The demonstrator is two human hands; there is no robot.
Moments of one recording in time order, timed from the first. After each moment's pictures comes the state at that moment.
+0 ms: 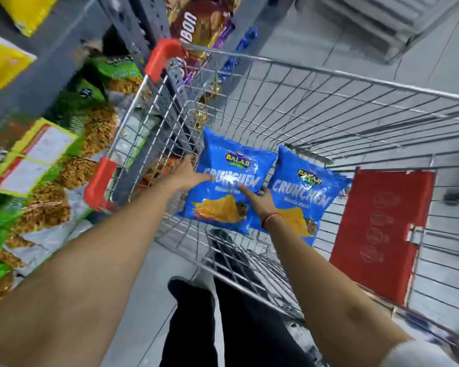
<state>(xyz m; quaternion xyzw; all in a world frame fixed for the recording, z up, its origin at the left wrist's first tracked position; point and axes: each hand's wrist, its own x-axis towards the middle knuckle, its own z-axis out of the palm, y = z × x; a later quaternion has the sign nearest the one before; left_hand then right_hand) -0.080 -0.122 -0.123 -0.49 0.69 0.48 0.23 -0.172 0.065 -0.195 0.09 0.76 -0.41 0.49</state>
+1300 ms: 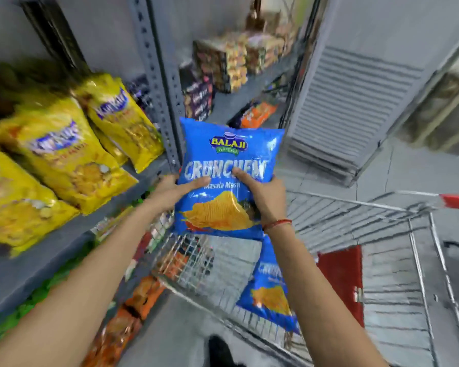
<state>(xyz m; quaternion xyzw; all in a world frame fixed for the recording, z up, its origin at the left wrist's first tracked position) -0.055 -0.106 0.160 -0.40 0.68 0.60 -0.12 -0.200 0.022 0.137 -0.17 0.64 -0.69 0.28</state>
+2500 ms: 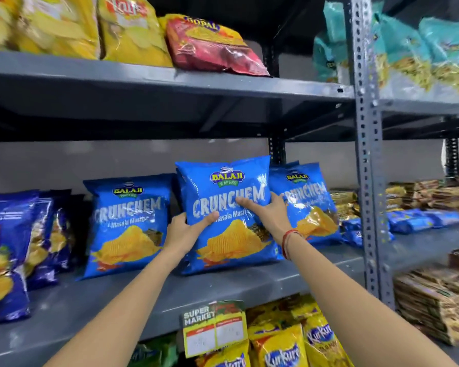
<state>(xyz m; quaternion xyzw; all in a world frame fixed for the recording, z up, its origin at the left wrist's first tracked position) 0.214 -0.217 0.495 -0.44 0.63 0.24 -0.59 0.021 -0.238 0.506 -0.58 0.35 -0.68 0.28</state>
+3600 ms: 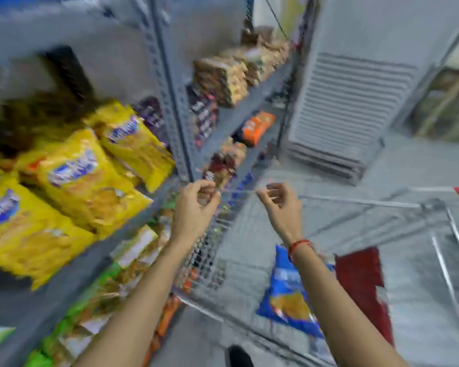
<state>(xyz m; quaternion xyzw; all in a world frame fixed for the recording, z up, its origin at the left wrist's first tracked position) -0.056 -0.099 0.155 -0.33 0.79 0.41 -0.32 -0.188 0.025 0.137 -0.21 0.77 -0.59 0.14</state>
